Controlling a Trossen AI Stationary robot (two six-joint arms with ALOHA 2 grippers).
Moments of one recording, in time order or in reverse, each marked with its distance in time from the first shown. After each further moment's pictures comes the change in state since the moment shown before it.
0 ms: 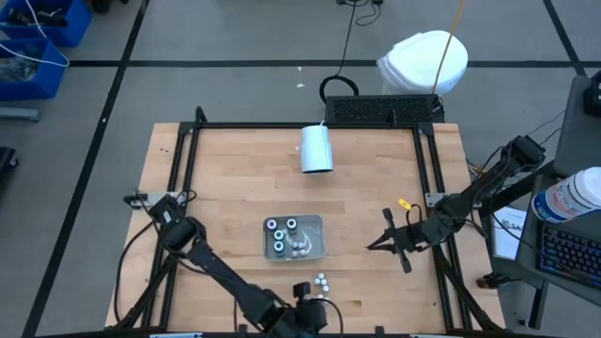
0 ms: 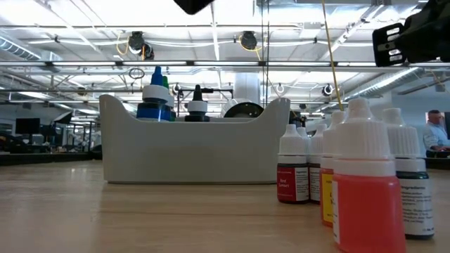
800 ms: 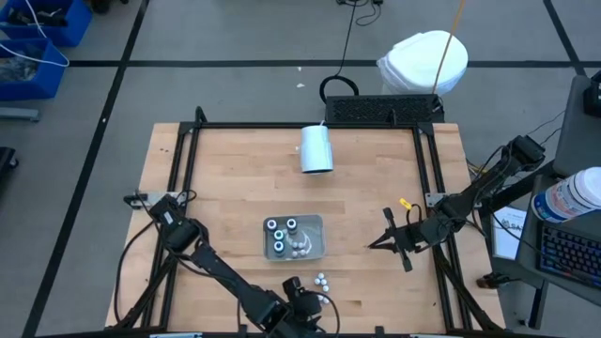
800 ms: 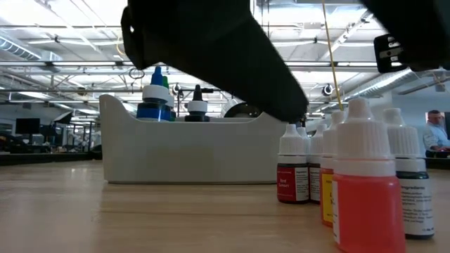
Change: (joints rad) left arm 0.003 0.033 -0.016 -0.144 -0.039 -0.235; right arm 0.000 -0.029 0.000 -0.095 0.001 0.023
